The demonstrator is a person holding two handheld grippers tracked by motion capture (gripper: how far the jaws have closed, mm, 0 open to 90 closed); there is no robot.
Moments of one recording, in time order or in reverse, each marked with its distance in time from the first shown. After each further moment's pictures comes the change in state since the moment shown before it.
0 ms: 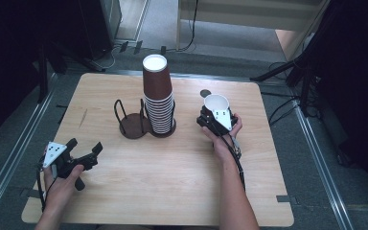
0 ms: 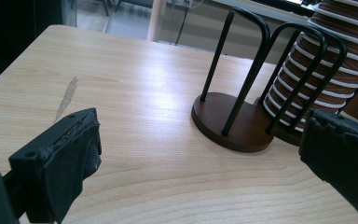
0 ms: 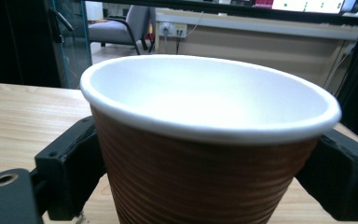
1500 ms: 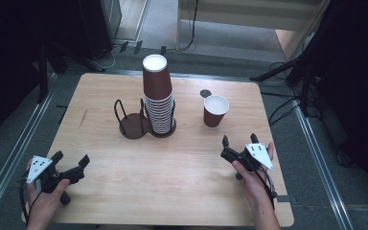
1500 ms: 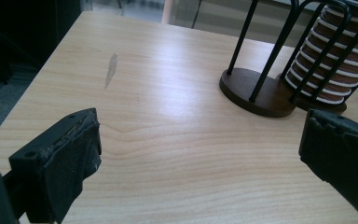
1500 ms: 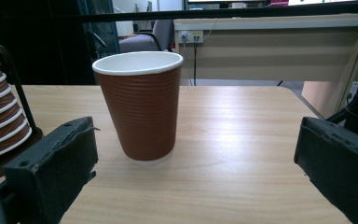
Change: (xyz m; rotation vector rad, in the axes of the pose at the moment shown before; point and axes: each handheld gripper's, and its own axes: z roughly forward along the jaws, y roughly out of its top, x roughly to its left) left arm 0.025 -0.018 -0.039 0.030 0.052 0.025; right arm -0.080 -0.013 -0.122 -0.028 0.138 0.101
